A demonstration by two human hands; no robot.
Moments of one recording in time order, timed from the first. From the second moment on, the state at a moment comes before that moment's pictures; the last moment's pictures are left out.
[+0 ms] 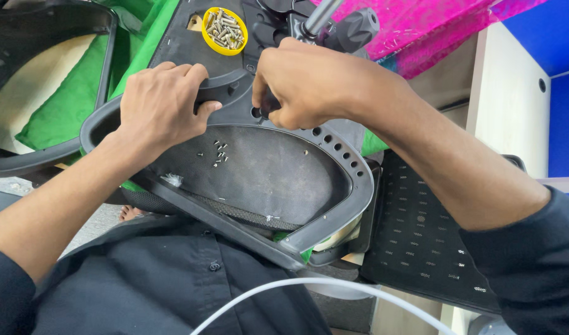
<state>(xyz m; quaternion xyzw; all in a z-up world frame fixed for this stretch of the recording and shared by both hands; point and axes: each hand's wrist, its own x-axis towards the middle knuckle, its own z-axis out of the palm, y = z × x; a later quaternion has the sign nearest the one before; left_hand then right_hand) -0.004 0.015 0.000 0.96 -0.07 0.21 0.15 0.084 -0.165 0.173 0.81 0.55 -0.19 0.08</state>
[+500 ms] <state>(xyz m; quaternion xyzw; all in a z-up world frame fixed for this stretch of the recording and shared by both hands) -0.005 0.015 0.001 0.96 -0.07 0.22 0.14 0.097 -0.184 0.185 0.82 0.50 -0.26 0.11</state>
